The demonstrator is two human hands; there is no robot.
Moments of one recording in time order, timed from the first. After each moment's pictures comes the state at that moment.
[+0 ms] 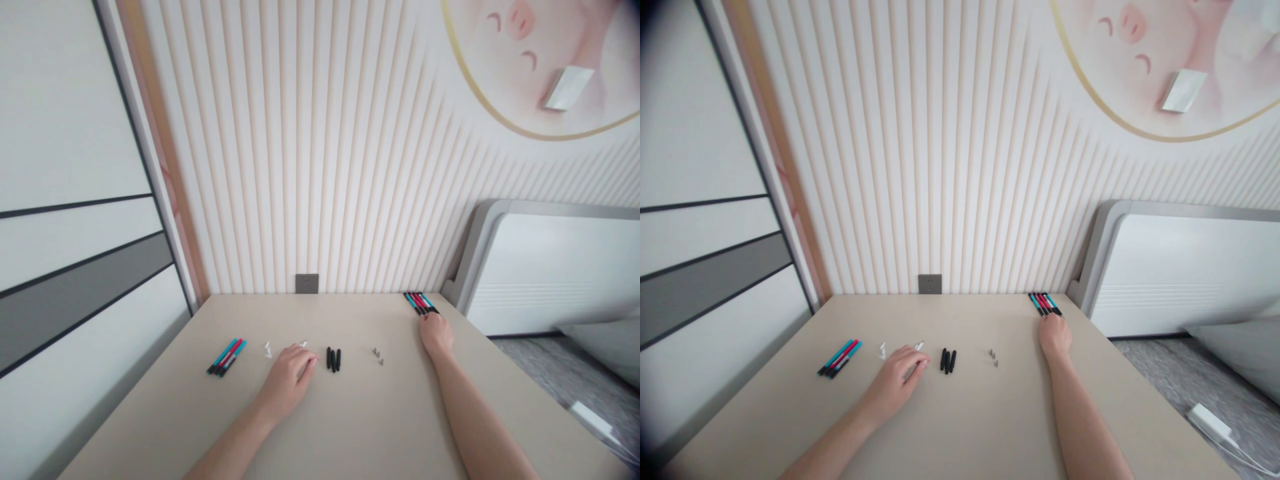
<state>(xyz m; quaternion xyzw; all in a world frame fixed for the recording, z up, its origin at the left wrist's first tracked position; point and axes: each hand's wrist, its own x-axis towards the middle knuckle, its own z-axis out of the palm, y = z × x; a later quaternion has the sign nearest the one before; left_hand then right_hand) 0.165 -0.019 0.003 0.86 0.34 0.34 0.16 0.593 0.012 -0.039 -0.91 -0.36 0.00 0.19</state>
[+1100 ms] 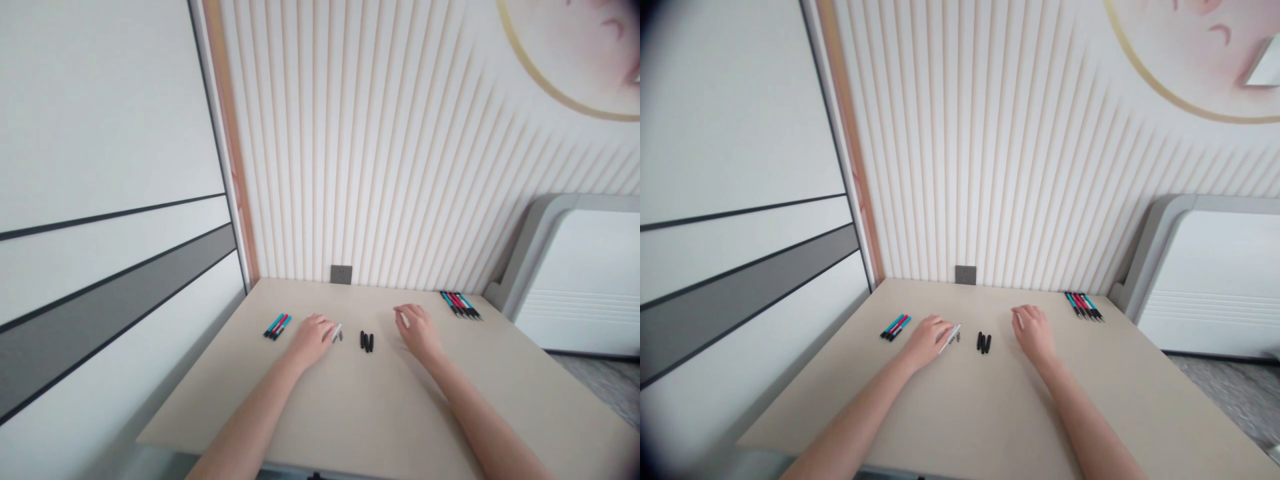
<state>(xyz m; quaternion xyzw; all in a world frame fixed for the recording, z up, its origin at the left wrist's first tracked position) 0.130 0.000 -0.004 0.87 0.40 0.28 0.04 0.439 -0.022 -0.005 -0.66 -0.69 -0.08 0.29</state>
